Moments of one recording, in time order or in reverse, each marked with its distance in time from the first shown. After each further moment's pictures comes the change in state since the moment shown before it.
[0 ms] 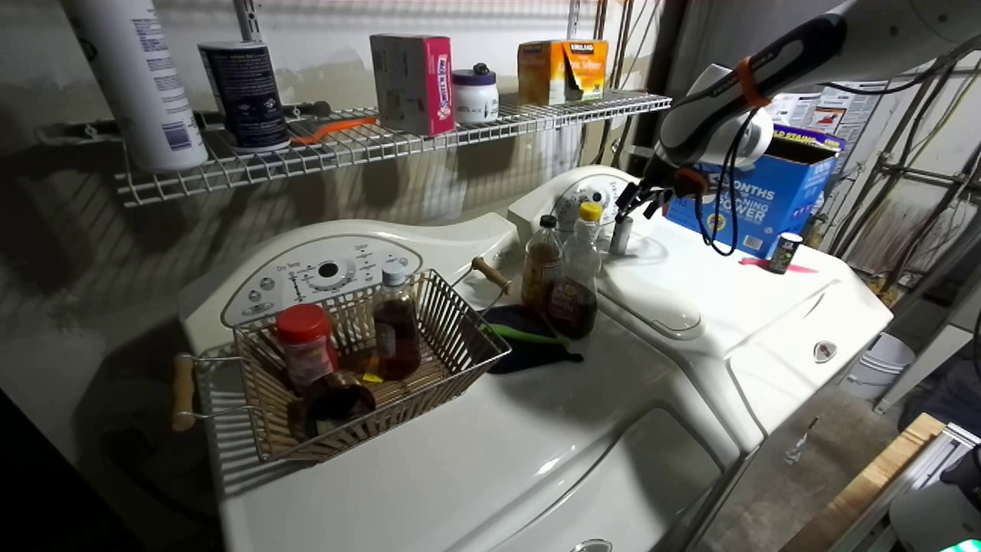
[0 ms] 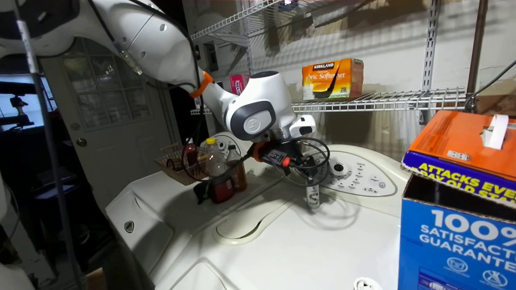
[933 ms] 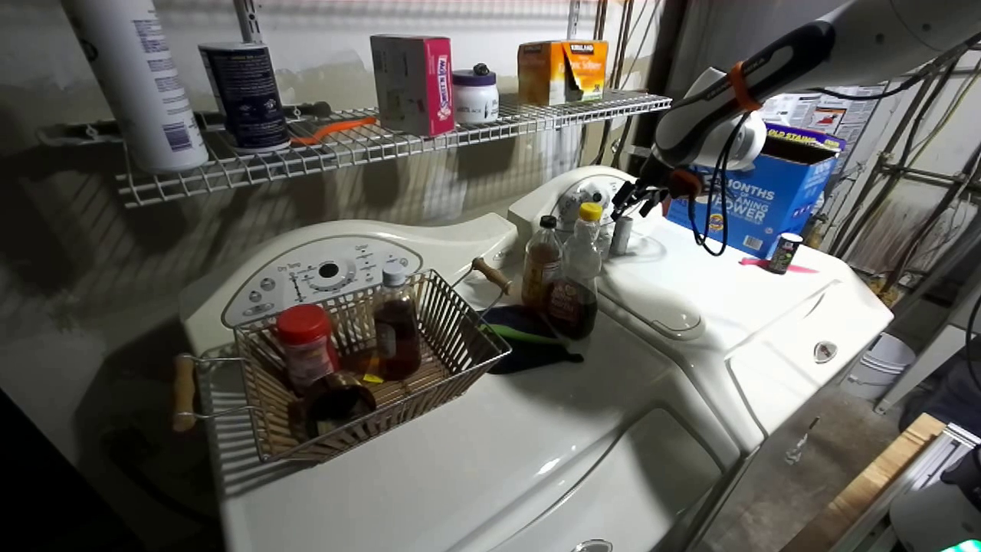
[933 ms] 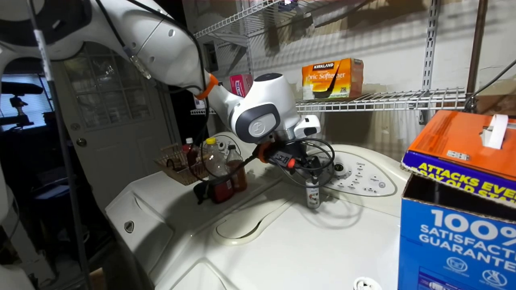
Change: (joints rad) arm -0.037 0.040 0.035 0.037 0.011 0.039 -0.008
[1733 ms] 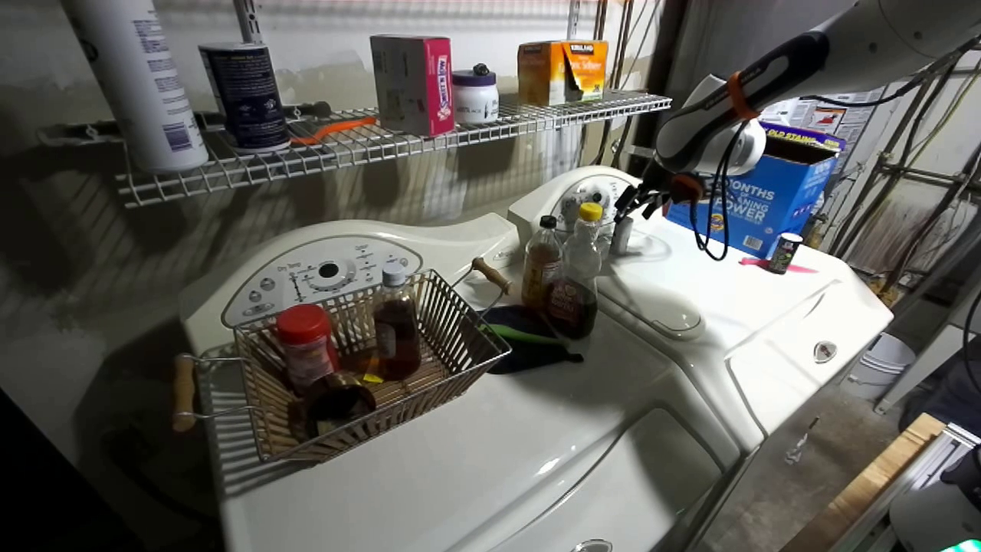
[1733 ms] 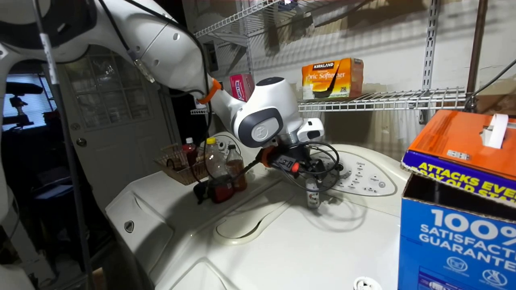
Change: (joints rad) arm 0.000 0.024 -0.017 0.002 -0.025 0.033 0.000
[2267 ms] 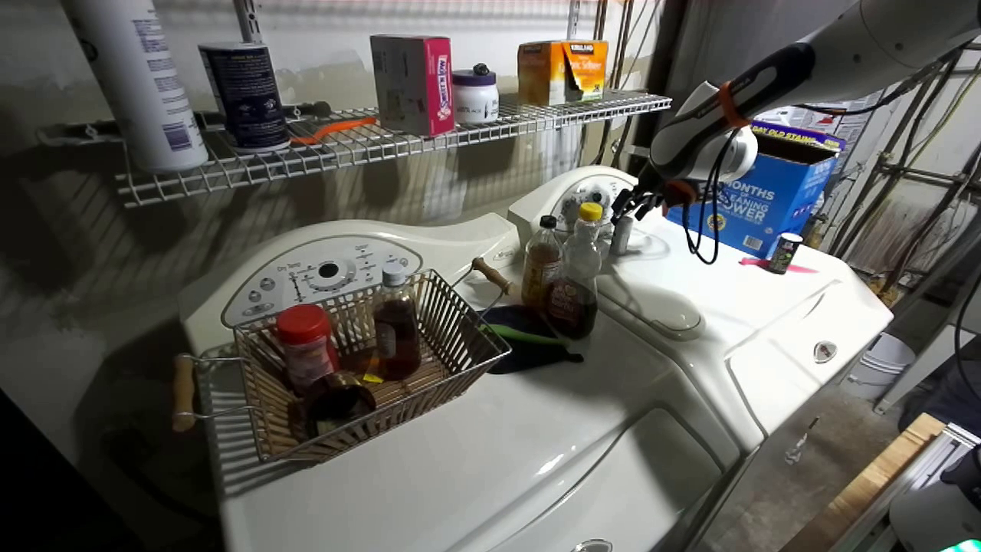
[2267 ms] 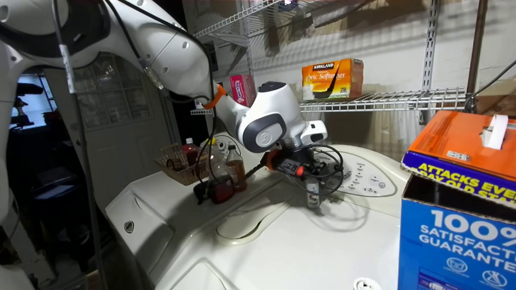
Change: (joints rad) arm 0.000 0.049 0.000 0.035 -0.004 0.057 0.005
